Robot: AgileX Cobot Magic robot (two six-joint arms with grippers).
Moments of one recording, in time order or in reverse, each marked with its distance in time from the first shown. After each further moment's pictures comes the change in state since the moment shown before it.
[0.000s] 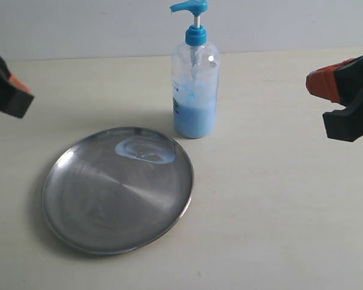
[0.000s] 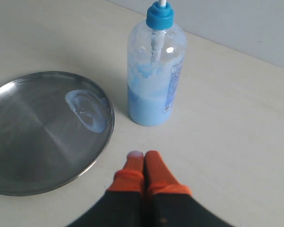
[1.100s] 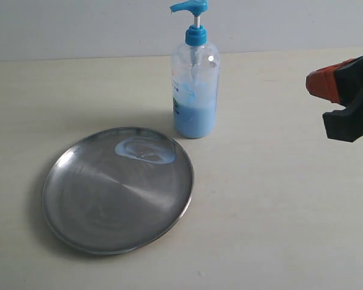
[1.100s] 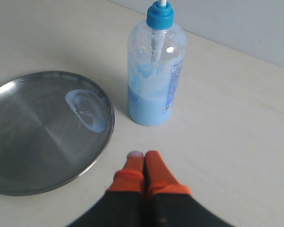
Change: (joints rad) left arm 0.000 -0.686 0.141 -0.026 -0.213 -0.067; right arm 0.000 0.000 0.000 0.000 0.002 0.000
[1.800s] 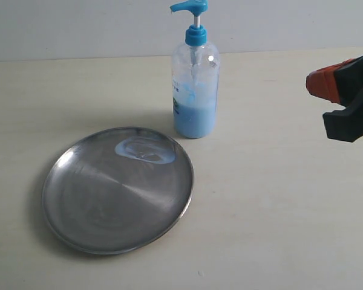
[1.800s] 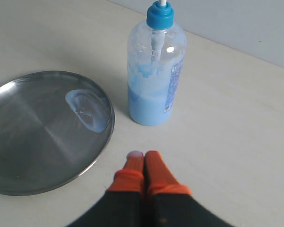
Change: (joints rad) left arm 0.000 -0.011 0.031 0.021 0.000 0.002; right arm 0.000 0.000 0.000 0.000 0.000 0.000
